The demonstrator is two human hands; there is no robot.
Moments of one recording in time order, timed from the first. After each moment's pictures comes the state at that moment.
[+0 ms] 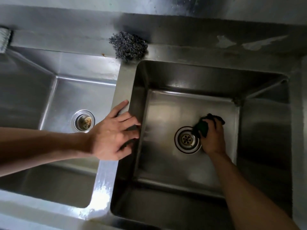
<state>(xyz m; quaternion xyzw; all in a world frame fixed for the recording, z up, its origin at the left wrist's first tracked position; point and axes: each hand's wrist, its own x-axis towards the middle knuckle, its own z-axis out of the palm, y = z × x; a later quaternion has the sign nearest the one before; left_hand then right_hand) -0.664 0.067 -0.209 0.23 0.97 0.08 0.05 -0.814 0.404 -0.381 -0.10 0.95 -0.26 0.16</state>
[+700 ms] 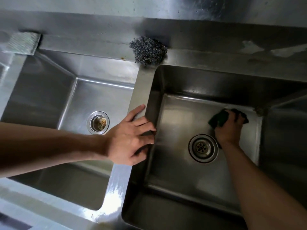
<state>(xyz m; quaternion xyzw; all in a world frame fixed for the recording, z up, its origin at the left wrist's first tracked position) -0.664 0.070 -0.206 0.21 0.97 0.10 0.06 -0.863 0.356 -0.379 0.01 0.94 -0.30 0.16</state>
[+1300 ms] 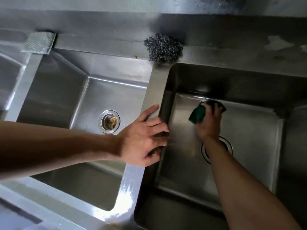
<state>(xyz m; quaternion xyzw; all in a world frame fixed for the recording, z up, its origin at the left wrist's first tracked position) -0.663 0.068 -0.206 0.21 0.97 0.11 0.05 -0.823 0.255 -0.388 -0.08 0.92 -0.33 0.19</state>
